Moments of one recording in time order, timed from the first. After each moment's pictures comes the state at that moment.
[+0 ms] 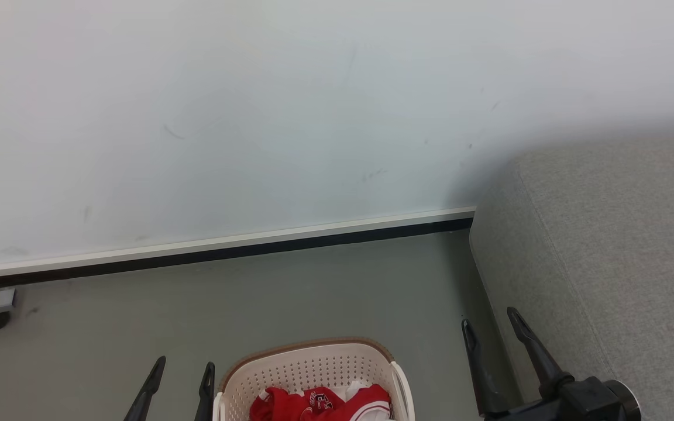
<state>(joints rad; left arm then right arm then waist) 0.08 0.06 -0.06 -0.10 -0.01 -0.05 -0.26 0.03 -0.11 0.31 -0.02 0.07 0.13 -0.26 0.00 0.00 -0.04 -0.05</state>
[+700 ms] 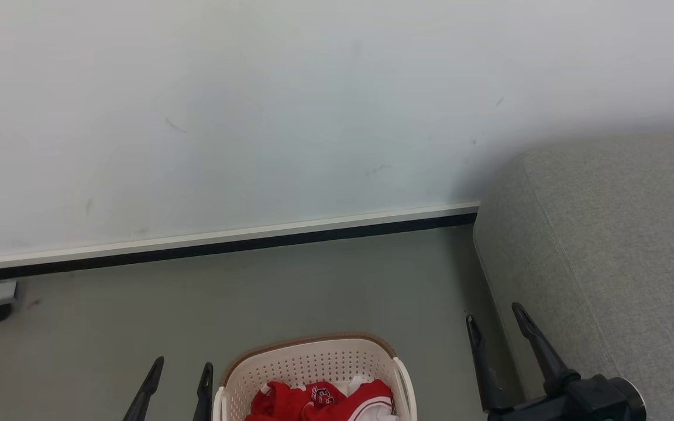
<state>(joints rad) 0.08 0.06 -0.05 -0.09 -0.01 -0.05 -0.26 0.03 -0.11 0.30 -0.03 0.07 0.13 -0.26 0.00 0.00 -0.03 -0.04</state>
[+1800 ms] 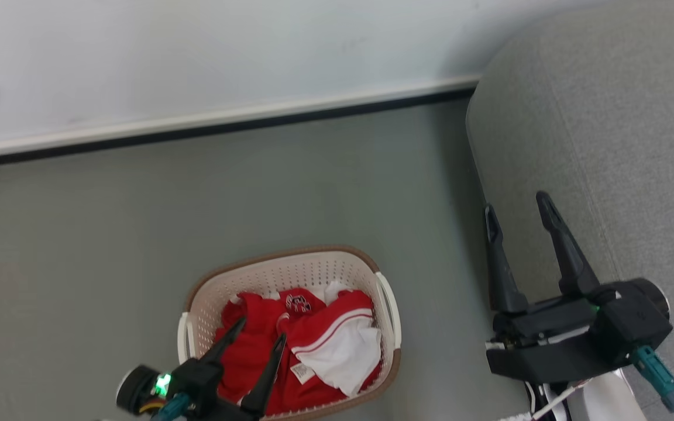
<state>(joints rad) -0.26 0.09 -0.29 0.33 -0.03 -0.13 -0.26 -0.18 -0.09 0.27 -0.14 0.07 0.13 -0.26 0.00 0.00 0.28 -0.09</state>
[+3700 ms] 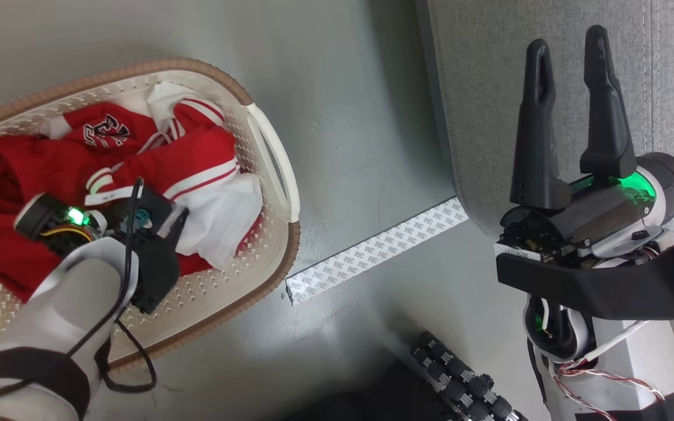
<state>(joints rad) -1.10 0.18 -0.82 1.24 -0.16 -0.08 -0.26 -0.48 -0.05 0.32 -0.31 0.33 0.13 -0.26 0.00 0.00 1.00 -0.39</state>
